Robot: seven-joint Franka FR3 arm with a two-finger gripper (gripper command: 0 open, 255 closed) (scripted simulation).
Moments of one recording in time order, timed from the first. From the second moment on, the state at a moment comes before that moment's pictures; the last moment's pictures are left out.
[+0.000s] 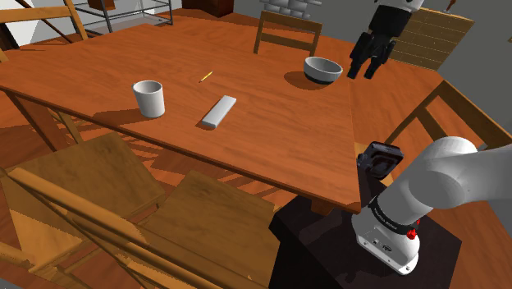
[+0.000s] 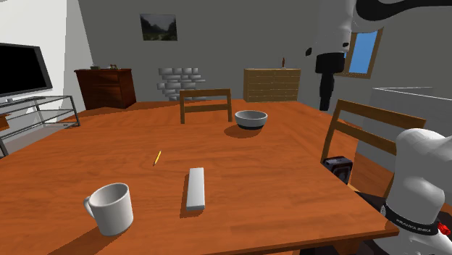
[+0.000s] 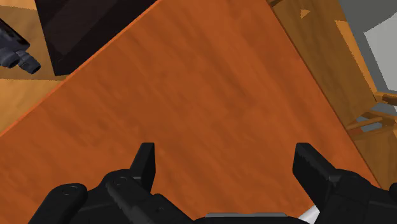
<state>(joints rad) 0.01 -0.78 -0.06 -2.33 0.11 1.49 0.09</state>
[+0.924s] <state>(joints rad) 0.00 -0.49 0.17 -2.30 0.20 1.80 0.45</state>
